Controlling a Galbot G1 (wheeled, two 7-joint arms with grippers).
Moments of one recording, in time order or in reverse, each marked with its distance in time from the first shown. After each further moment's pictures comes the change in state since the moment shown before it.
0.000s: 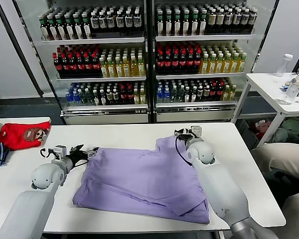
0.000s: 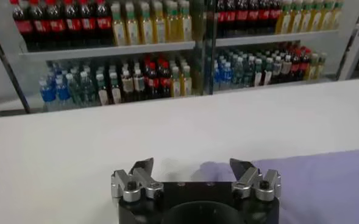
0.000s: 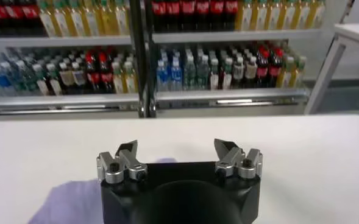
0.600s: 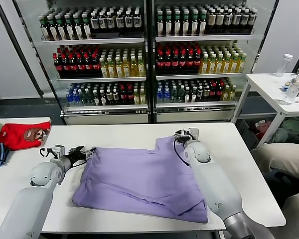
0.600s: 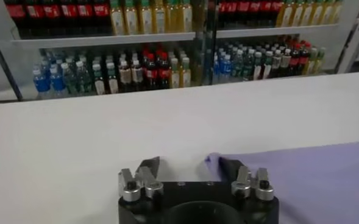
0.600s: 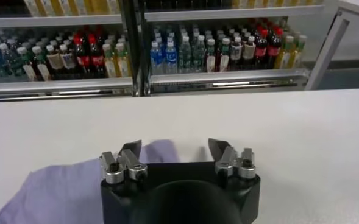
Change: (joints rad) left arm -0.015 -0.001 -0.020 0.062 0.016 0.003 0.086; right arm 0.007 0.020 -0.002 -0.052 0.004 0.001 -0.003
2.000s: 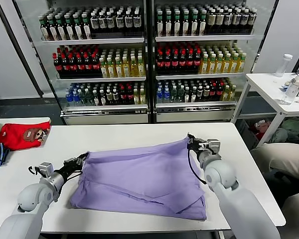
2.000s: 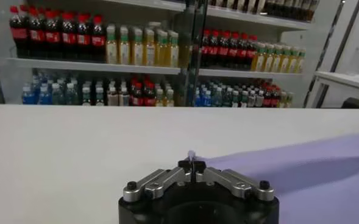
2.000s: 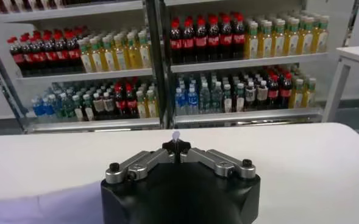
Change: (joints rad) left arm 0.310 0.025 -0.149 -0.249 -0.164 -0.192 -0.007; right arm -0.419 -0.262 0.099 0.682 0.103 0.052 -0.017
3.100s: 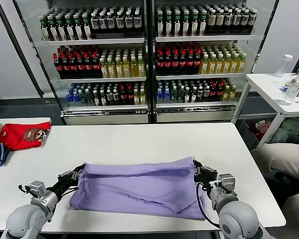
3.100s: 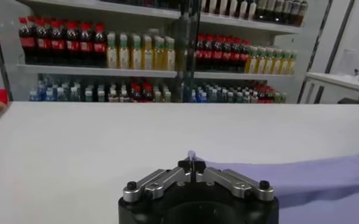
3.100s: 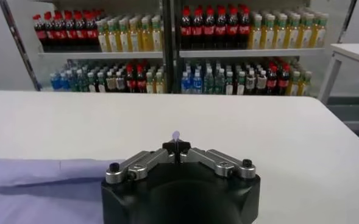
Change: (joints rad) left arm 0.240 -0.028 -0.125 -0.232 0.031 0.016 -0.005; right arm -0.318 -0.103 0.065 0.285 -0.023 -0.032 0.060
